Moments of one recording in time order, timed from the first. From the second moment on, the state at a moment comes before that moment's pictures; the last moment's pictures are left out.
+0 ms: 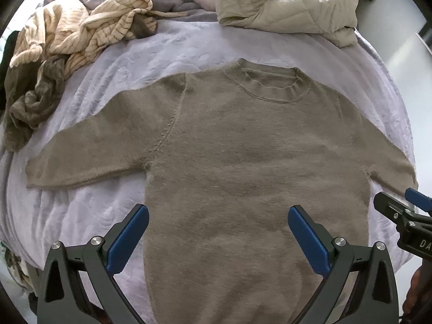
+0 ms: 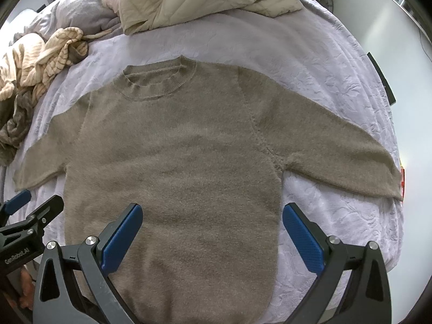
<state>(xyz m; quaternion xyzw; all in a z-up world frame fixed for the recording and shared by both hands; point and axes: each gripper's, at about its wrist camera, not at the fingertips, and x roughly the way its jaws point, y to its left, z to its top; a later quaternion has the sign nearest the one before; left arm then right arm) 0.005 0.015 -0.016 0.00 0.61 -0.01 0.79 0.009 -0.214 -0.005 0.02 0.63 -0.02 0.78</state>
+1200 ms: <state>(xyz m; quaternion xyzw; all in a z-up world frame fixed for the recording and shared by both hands) -0.005 0.281 -0.100 -0.27 0.55 0.12 0.78 -0.004 -0.069 -0.058 -0.01 0.66 0.12 0.74</state>
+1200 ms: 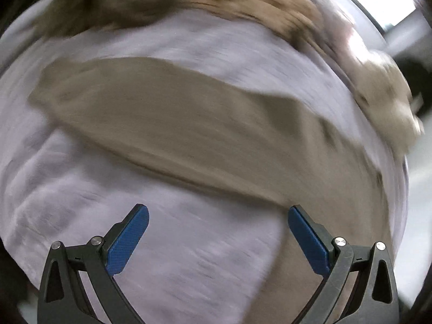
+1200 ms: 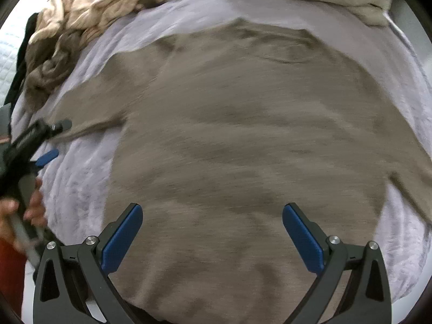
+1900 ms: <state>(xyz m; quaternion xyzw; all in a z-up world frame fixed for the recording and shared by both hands) 0.009 0.345 -0.080 -0.29 0.42 0.15 0.85 -0.020 -0.023 -0.079 0.00 0.67 0.17 0.72</state>
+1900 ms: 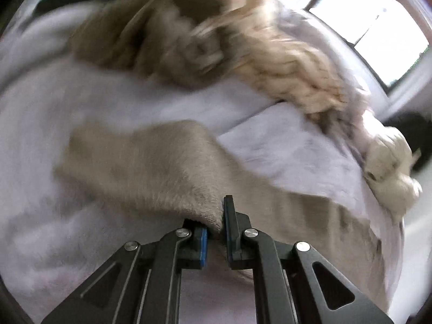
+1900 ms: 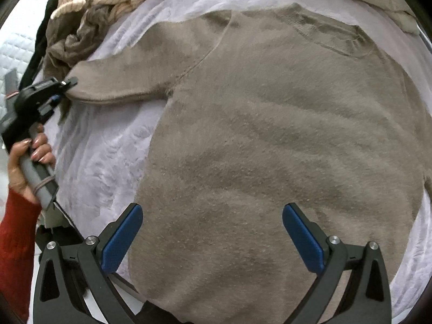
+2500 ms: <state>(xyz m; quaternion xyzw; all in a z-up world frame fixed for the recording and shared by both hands) 0.093 0.004 -0.052 -0.07 0.49 -0.15 0.86 -0.017 -0.204 -0.073 0.13 0.63 0.02 0.76</state>
